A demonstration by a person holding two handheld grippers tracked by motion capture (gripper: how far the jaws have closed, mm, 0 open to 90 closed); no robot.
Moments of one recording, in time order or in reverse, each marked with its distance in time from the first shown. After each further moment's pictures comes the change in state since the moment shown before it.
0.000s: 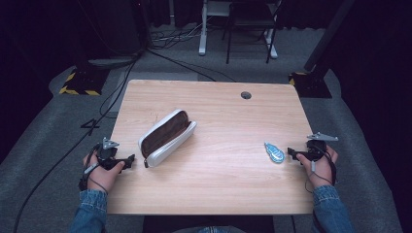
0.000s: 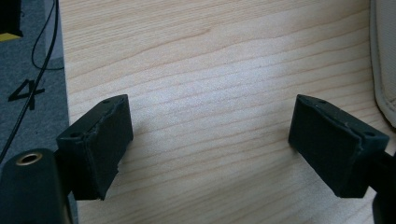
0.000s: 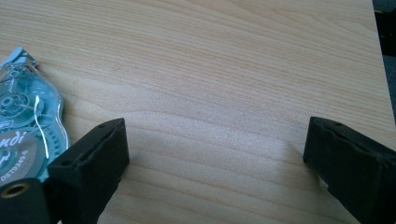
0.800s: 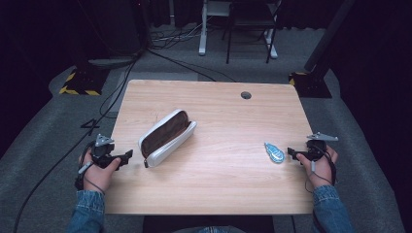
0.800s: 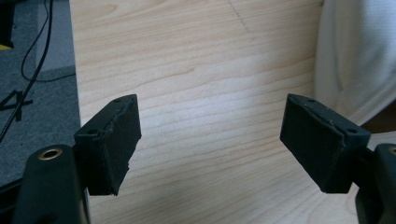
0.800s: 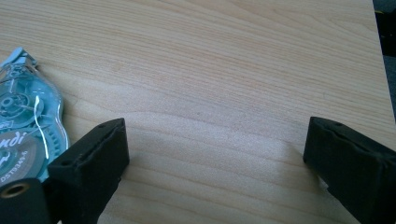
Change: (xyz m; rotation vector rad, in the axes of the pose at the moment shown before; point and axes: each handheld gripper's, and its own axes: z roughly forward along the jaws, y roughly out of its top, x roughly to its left) left arm -0.004 0.017 -0.032 -0.074 -0.050 -0.035; right arm 0.000 0.000 0.000 0.000 0.001 -0.002
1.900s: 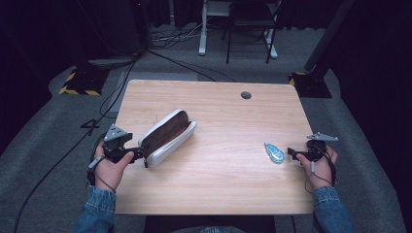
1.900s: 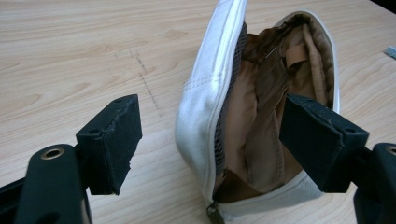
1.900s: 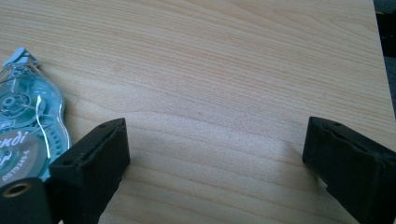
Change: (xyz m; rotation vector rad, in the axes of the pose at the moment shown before) left arm -0.053 0.041 -0.015 -0.136 -0.162 0.043; right arm 0.000 0.000 0.000 -0.002 0.002 -0.001
